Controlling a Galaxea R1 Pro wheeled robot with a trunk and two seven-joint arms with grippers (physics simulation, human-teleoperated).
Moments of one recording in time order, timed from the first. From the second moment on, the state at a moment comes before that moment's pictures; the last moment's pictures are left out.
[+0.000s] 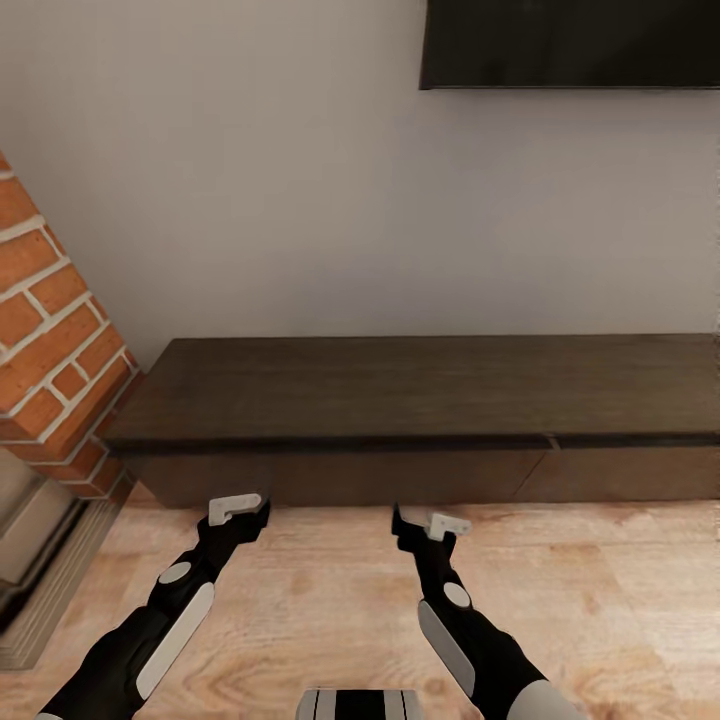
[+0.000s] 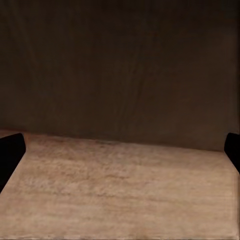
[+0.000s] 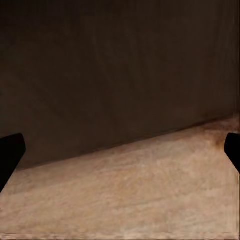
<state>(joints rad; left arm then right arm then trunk) -0.40 0.20 -0.35 -1.17 0.51 0.15 0.24 -0.51 0.08 0.46 -0.74 -0.50 -0.24 -0.32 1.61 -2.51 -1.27</state>
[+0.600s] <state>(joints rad) -0.40 0.20 -0.34 -1.26 0.53 0.52 0.24 -0.52 0.07 0.43 -0.75 -0.52 0.16 -0.32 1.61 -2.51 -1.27</state>
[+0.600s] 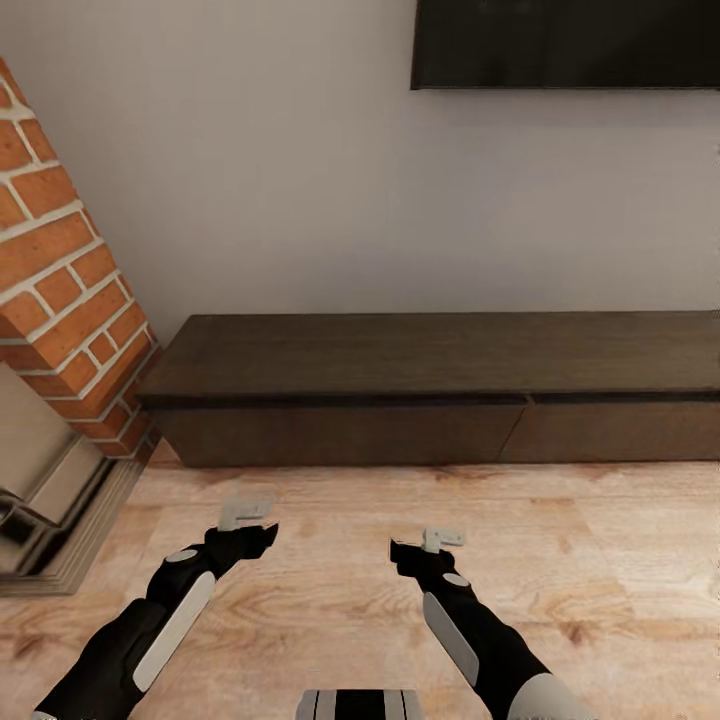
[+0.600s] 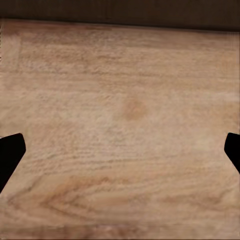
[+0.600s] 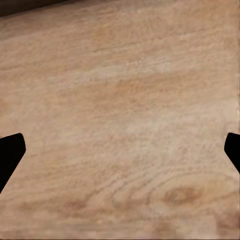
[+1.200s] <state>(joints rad) -0.41 0.20 -0.14 -1.33 0.53 0.98 0.23 -0.54 0.08 0.26 -0.82 -0.53 0.57 -0.37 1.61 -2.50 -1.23</state>
